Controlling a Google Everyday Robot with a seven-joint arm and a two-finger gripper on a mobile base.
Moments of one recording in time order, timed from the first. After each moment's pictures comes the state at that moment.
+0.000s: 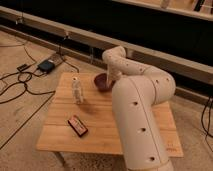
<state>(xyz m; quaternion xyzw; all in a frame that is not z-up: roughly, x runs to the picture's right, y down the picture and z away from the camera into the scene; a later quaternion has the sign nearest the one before) 0.068 -0.010 0.981 -0.19 0.26 0.72 0.62</state>
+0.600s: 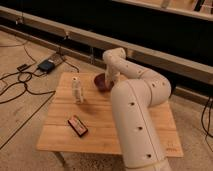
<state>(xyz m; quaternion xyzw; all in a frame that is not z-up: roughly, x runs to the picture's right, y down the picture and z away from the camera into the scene) 0.056 -0.007 0.993 -0.23 0.24 0.73 0.59</state>
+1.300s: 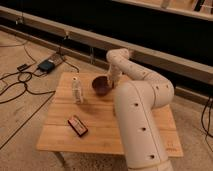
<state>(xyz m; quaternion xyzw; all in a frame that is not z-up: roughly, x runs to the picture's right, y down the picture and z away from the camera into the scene) 0.039 -0.005 0.970 -0.30 0.21 0.71 0.60</state>
